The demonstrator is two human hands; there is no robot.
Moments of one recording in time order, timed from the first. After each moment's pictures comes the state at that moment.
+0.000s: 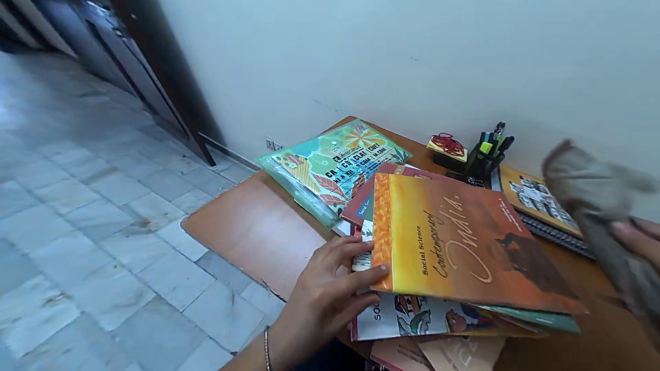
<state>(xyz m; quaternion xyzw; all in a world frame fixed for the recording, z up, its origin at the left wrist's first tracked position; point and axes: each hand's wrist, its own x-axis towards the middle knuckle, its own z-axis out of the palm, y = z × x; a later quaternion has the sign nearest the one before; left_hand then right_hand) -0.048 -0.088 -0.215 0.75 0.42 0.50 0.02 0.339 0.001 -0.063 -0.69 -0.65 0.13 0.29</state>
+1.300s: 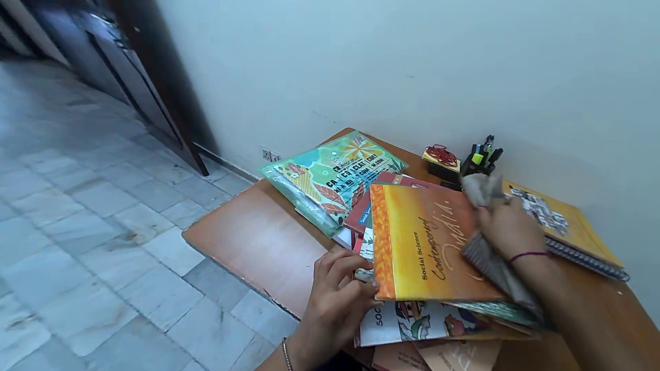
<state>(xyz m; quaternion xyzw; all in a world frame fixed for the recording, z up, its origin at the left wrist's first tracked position) -0.032 -0.081 -0.234 0.71 0.40 0.58 -0.05 0.222 0.053 -0.102 -0.72 -0.69 0.00 0.09</state>
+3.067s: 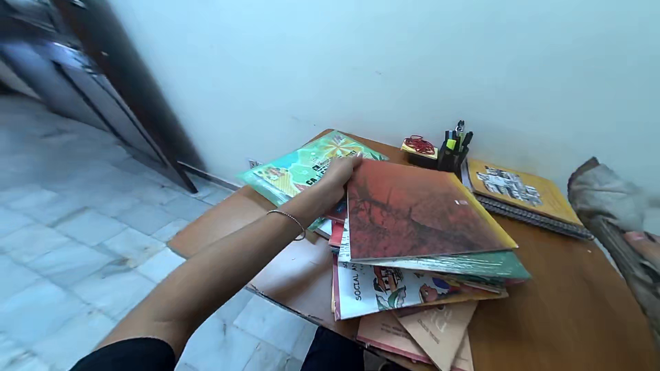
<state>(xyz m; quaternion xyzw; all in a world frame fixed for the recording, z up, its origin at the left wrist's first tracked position) -0.025 0.071 -0.115 0.36 0.56 0.52 0.53 0.430 -0.042 -0.110 -0.67 -0.55 0.15 0.47</state>
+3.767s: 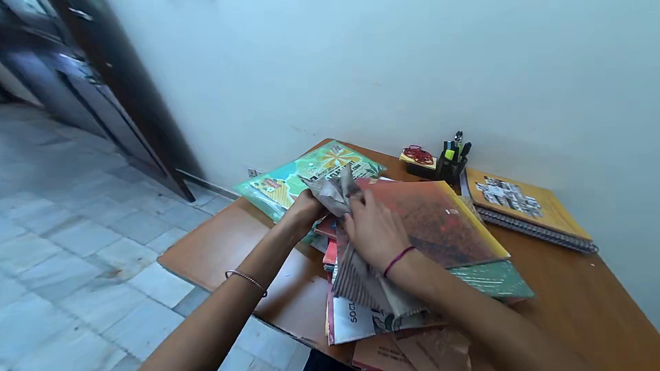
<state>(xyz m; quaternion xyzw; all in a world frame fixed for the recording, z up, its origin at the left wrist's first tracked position) -0.061 0.031 -0.148 0.41 0.56 0.55 0.46 0.092 -0.003 -0.094 -0.51 -0.85 0.11 0.08</state>
